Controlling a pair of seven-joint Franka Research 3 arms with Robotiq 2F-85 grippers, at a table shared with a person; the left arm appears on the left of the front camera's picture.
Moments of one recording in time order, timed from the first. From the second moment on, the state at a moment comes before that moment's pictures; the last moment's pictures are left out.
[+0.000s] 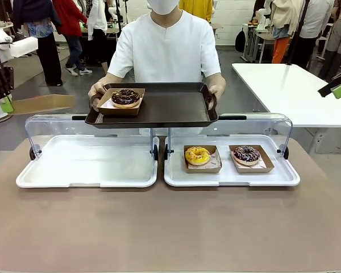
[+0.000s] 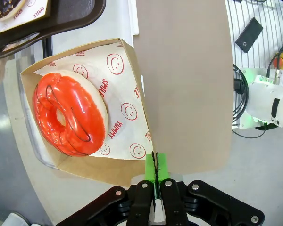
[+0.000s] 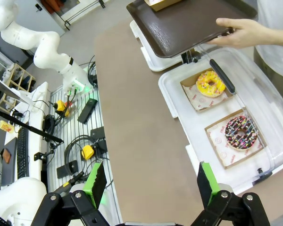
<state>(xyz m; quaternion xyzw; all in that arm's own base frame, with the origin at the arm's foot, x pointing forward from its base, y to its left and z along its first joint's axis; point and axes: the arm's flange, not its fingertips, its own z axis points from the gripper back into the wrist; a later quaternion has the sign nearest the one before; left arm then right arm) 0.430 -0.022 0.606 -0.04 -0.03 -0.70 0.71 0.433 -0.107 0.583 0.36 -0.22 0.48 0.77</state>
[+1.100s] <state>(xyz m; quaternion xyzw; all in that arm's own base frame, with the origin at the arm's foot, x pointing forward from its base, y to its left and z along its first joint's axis) 0.407 -0.066 0.690 0.01 -0.06 -0.73 0.68 0.433 -0.107 0.583 0.36 -0.22 0.48 0.77</state>
